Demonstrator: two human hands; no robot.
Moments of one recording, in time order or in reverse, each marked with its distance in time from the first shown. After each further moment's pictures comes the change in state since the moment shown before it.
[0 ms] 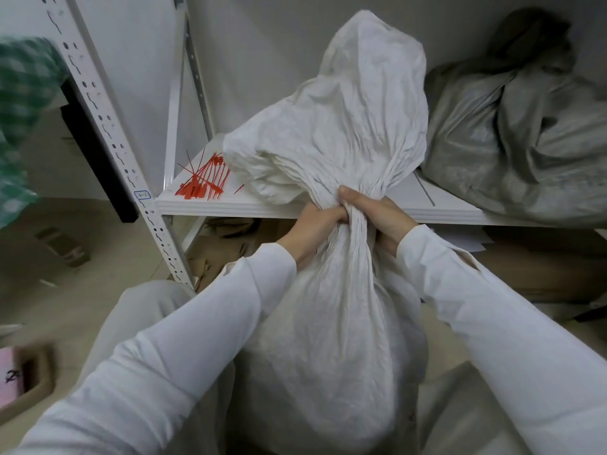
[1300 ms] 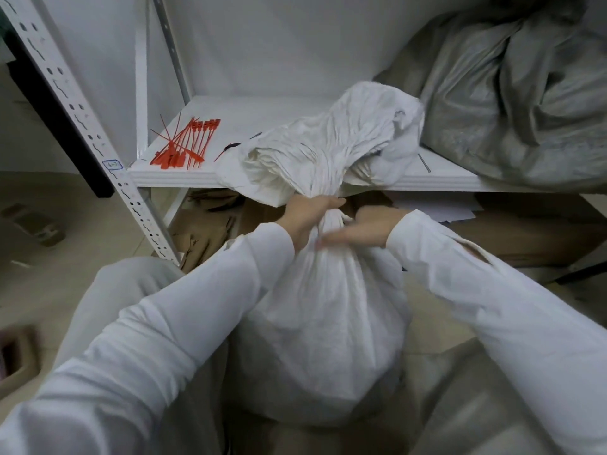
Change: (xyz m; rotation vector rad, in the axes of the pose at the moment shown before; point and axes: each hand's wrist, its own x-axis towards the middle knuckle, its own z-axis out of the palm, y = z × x) left_hand 0.029 -0.049 -0.009 0.132 0.147 -0.307; right_hand -0.035 0.009 0.006 -1.215 -0.086 0.342
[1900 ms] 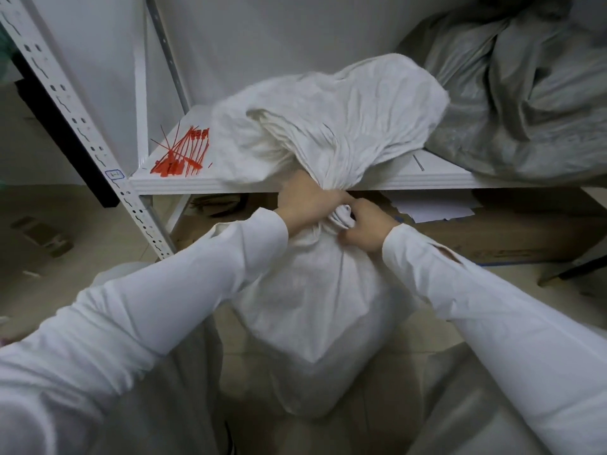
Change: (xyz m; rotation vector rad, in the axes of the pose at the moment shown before) left_hand -0.044 0.038 0.010 0.550 0.082 0.418; right_hand 0.032 0.032 0.017 0.116 0.196 -0.257
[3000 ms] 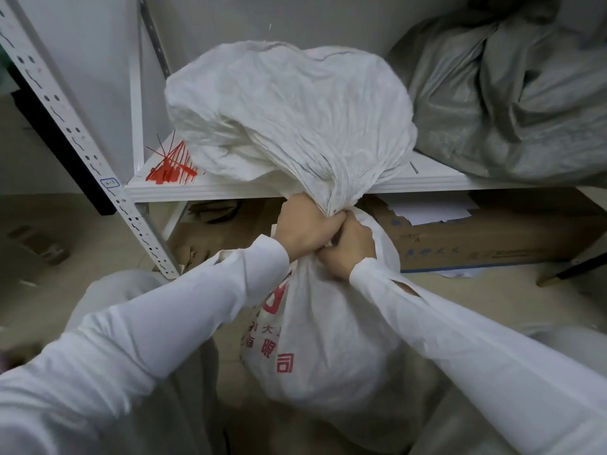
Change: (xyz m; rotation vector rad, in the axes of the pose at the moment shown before) left_hand -0.014 -0.019 0.015 0.219 0.020 0.137; right_hand -0.020 -0.019 0.041 0.217 0.309 0.193
